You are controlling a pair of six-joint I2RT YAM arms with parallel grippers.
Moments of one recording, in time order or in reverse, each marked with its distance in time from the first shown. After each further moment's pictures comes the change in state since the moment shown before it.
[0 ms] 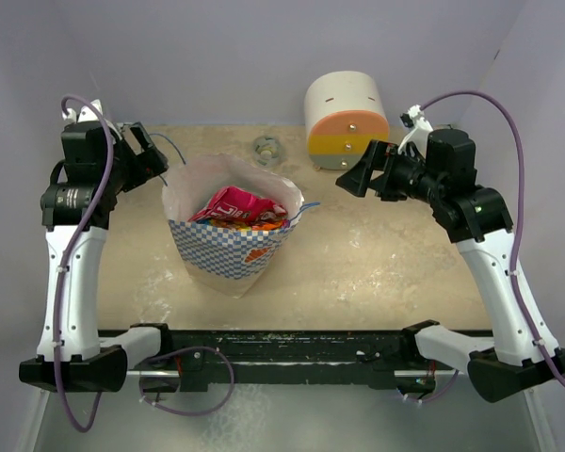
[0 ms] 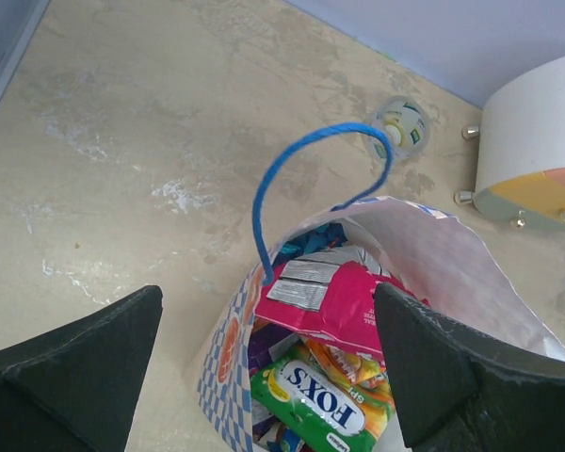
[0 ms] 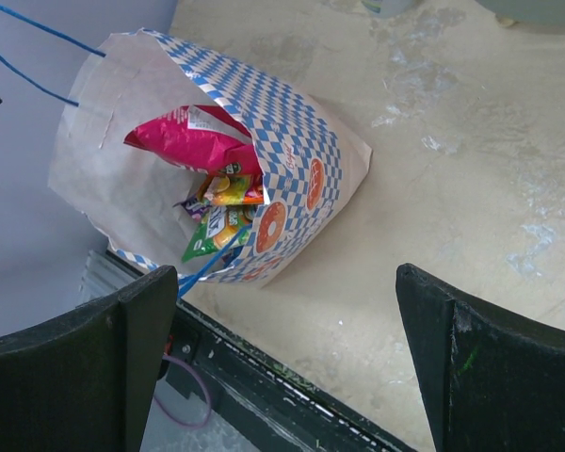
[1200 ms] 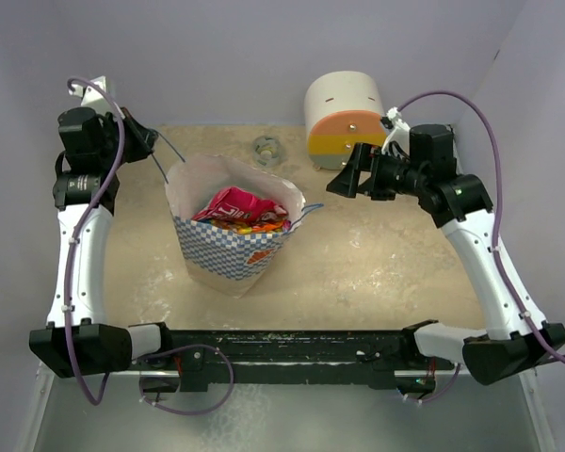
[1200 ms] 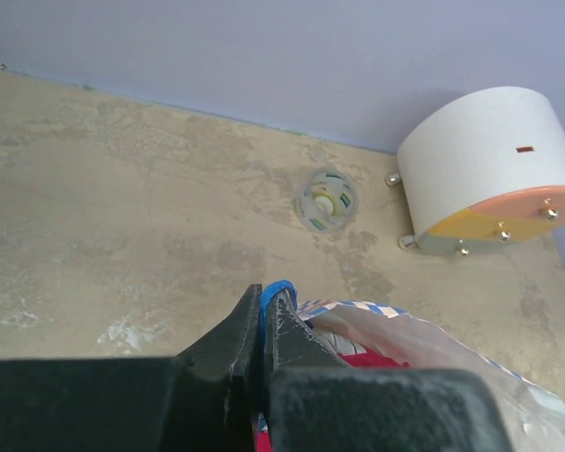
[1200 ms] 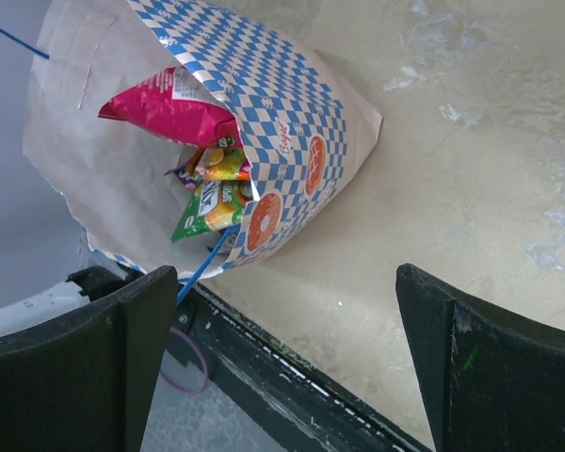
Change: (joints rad) left arm 0.137 0.097 -0.157 0.519 0.318 0.118; right arm 0.001 0.080 -0.025 0.001 -0.083 -0.042
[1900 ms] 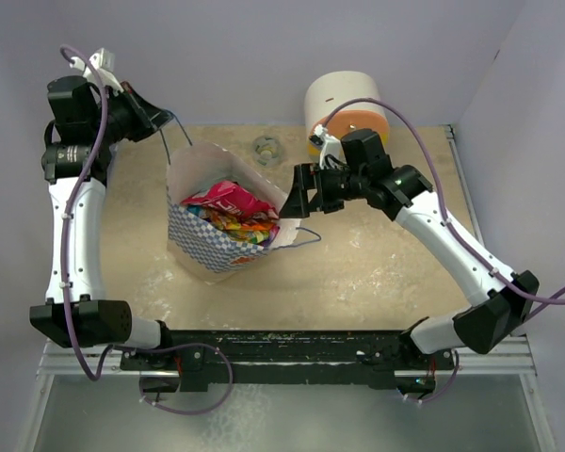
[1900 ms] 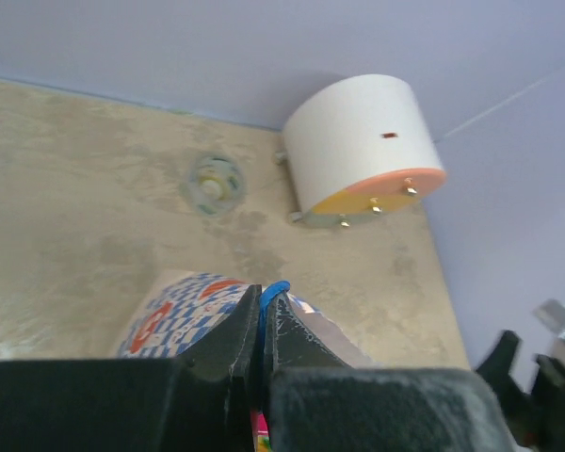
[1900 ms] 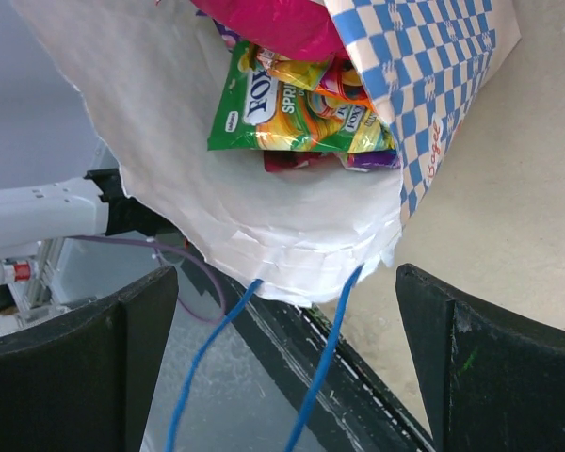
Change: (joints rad) left arm -0.001 0.161 0.325 -0.207 0.217 -0.129; right arm 0.282 0.198 0.023 0.072 -0.076 -0.005
